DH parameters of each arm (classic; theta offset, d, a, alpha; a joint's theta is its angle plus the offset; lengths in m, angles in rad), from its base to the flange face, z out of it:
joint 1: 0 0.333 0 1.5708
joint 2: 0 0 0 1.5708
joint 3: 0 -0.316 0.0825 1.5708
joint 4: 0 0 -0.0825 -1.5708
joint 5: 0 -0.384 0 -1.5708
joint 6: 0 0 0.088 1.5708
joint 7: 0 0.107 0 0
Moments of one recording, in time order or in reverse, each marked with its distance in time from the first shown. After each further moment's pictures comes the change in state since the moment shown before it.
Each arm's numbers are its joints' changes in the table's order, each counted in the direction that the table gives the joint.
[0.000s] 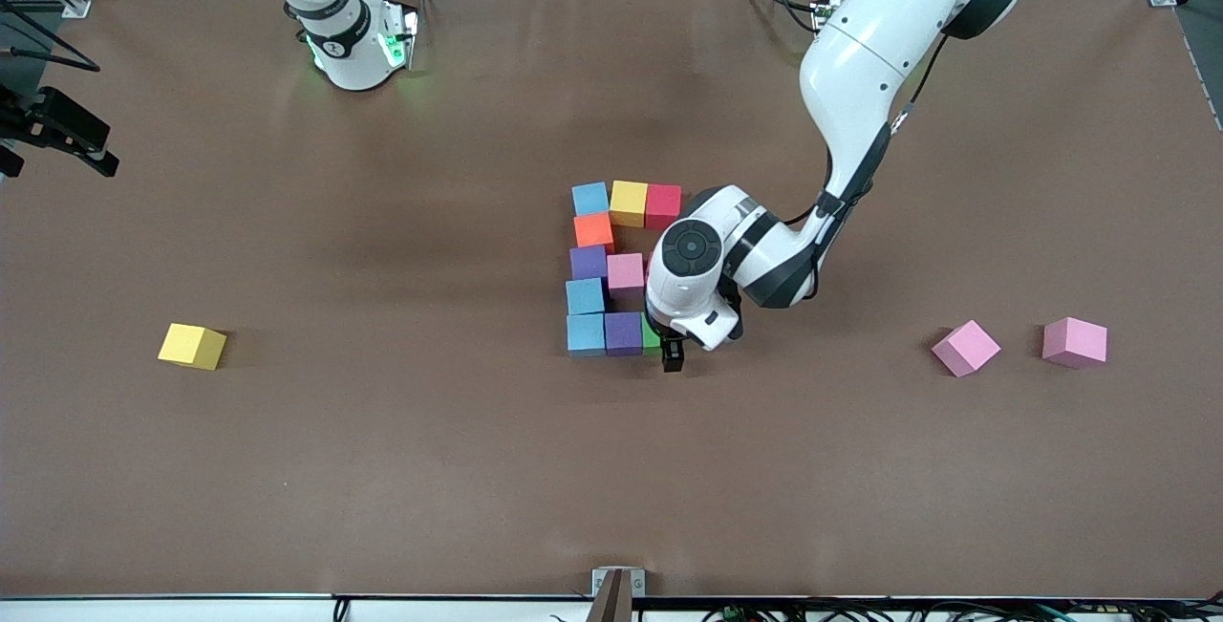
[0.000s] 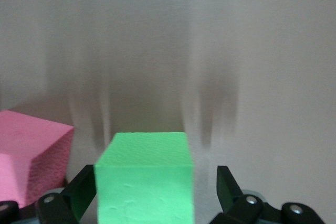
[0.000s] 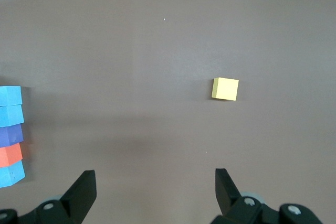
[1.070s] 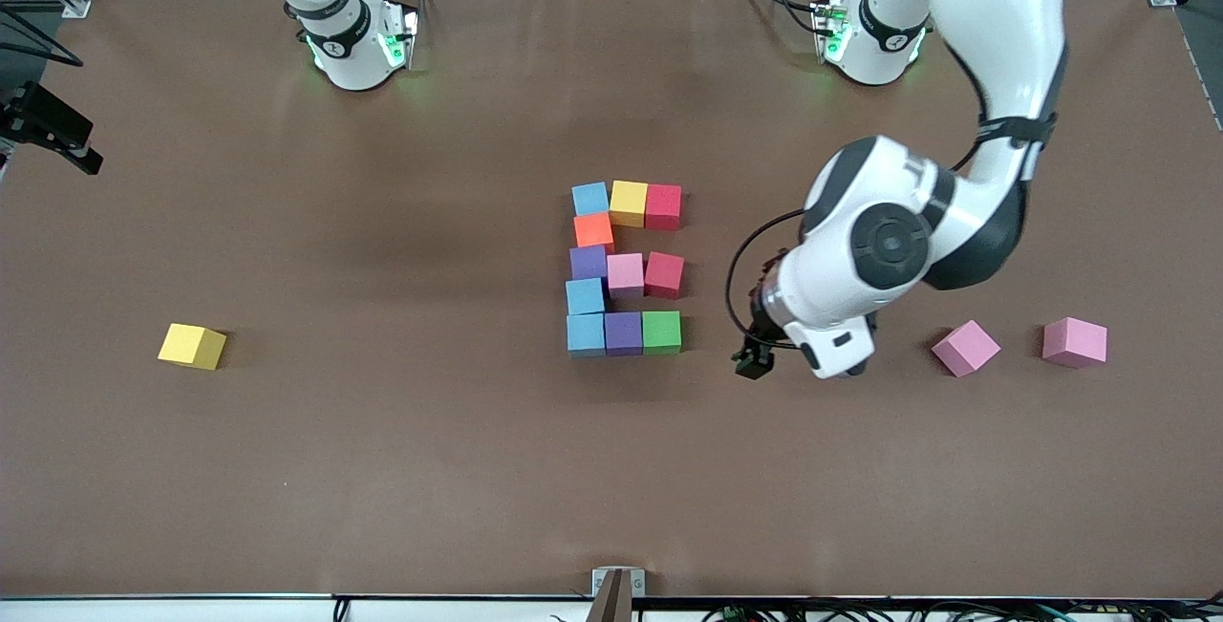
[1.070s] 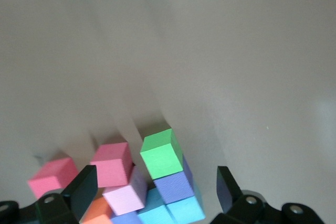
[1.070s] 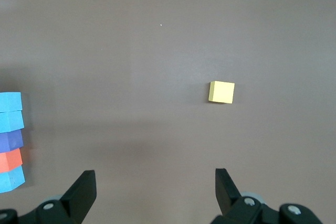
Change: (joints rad) left arm 0.227 0.270 0.052 -0.139 0.250 -0.461 0.743; right arm -0.011 -0.001 0.002 -0.021 0.000 0.000 0.000
